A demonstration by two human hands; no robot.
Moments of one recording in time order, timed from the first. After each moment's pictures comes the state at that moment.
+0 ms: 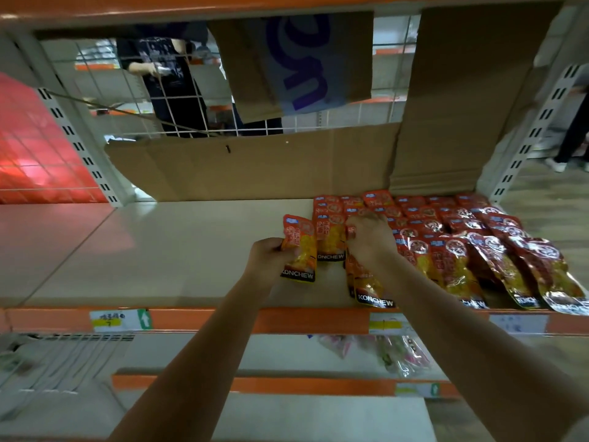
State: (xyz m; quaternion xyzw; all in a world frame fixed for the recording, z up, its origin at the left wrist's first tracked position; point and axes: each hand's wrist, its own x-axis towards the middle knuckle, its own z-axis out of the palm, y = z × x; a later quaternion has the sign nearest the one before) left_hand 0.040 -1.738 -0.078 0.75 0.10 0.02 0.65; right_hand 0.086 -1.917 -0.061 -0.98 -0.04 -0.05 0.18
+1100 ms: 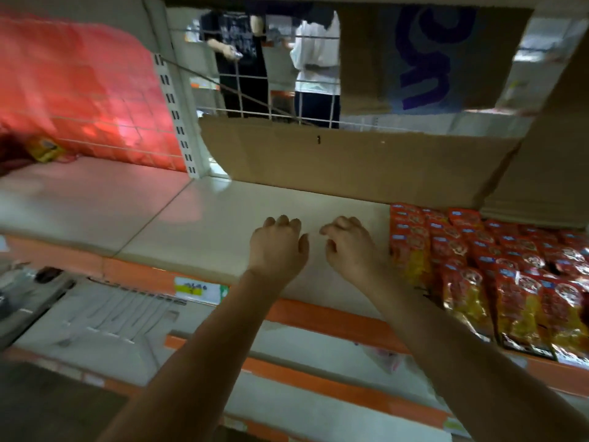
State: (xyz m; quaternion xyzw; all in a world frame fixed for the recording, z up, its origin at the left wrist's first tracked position) left_hand 0.017 -1.631 -0.057 0.98 0.06 0.16 0.06; right_hand 0.072 -1.765 -0.067 -0.95 -0.29 -0.06 0.13
